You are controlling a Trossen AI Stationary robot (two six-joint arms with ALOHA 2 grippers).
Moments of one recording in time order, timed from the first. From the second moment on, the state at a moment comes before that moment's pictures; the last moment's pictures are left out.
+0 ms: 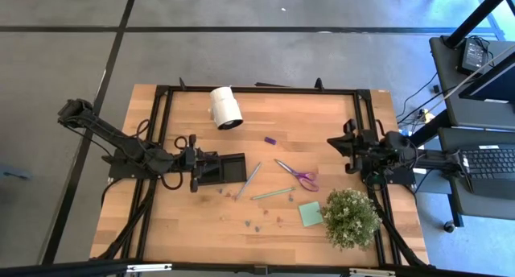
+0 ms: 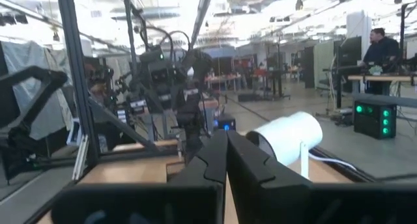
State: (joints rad) left arm -0.45 0.81 0.42 0.11 -0.61 -0.08; right arm -0.08 0.07 0.03 0.27 0.02 0.09
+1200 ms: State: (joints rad) left arm -0.45 0.81 0.42 0.11 -0.61 -0.08; right arm 0.06 1.17 0.85 -0.62 -0.08 0.55
